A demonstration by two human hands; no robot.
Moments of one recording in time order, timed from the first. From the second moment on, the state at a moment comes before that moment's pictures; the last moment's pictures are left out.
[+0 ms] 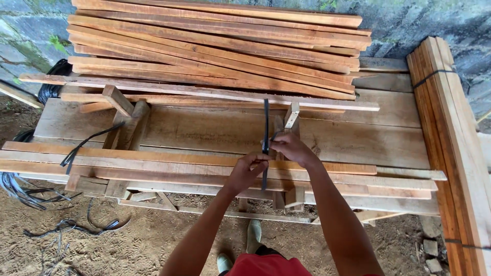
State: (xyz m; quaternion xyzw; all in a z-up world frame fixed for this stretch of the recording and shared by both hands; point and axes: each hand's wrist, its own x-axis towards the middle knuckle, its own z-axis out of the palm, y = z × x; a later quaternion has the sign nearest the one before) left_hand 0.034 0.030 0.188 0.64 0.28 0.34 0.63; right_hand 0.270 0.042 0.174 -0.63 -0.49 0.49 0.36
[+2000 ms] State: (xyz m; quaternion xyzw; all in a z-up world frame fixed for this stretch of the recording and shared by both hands) left_hand 0.094 0.052 0.145 0.29 0.41 0.35 0.79; right_hand 0.312 0.050 0.146 -0.45 -0.72 0.39 0.37
